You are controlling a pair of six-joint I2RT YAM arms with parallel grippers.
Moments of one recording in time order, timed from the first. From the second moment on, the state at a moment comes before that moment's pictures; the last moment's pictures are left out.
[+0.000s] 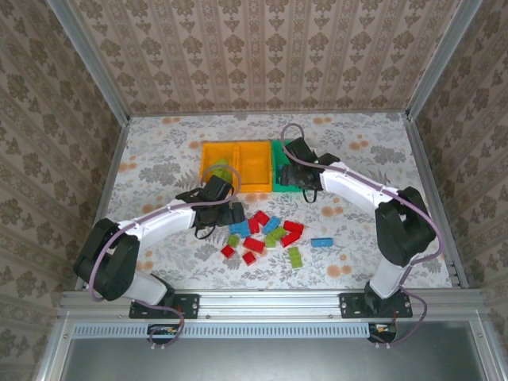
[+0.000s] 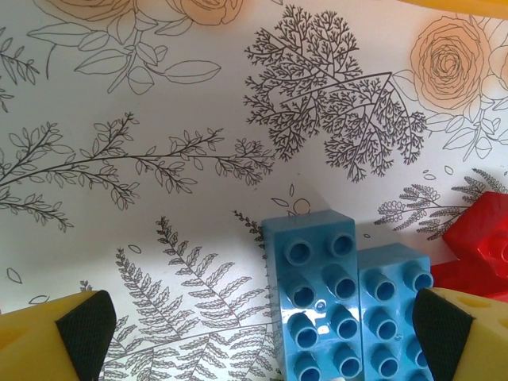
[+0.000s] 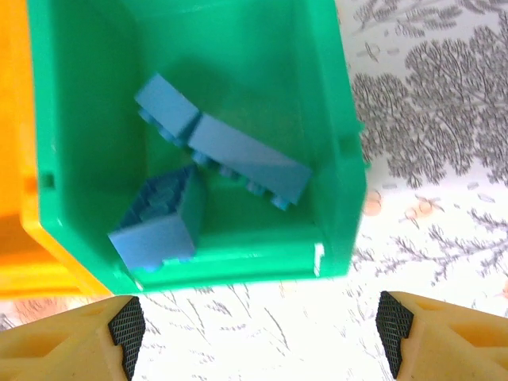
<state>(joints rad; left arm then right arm) -0.66 1.44 0.80 -0.51 -0.05 -0.72 0.53 1.72 1.27 -0.64 0.25 0.64</state>
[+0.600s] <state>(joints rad) -0.66 1.44 0.81 -0.52 -0.06 -0.72 0.67 1.26 0.77 -0.77 0.26 0.77</state>
